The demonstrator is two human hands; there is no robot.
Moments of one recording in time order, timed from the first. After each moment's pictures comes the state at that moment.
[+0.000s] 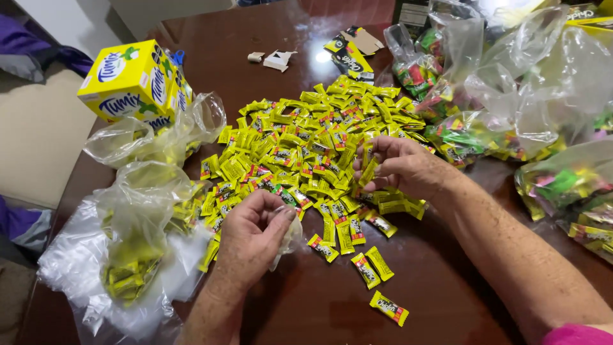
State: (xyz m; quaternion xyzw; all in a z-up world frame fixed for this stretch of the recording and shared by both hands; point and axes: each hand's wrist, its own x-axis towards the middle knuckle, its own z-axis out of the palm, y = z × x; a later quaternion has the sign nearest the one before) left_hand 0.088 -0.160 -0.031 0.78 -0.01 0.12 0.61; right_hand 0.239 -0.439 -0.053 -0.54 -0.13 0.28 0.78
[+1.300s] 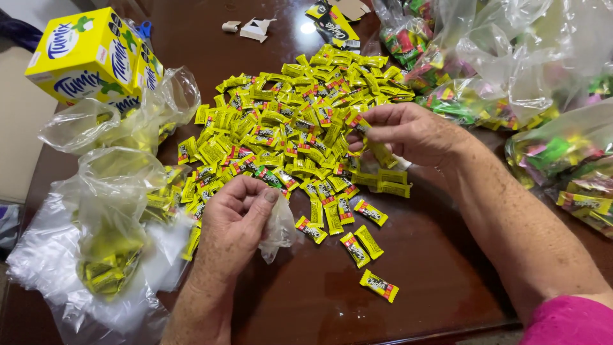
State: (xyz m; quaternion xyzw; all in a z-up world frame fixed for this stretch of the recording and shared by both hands) left_hand 0.083 -0.166 -0.029 0.73 0.01 0.05 0.68; right_hand 0.246 -0.460 -0.036 -0.55 -0.18 0.30 0.76
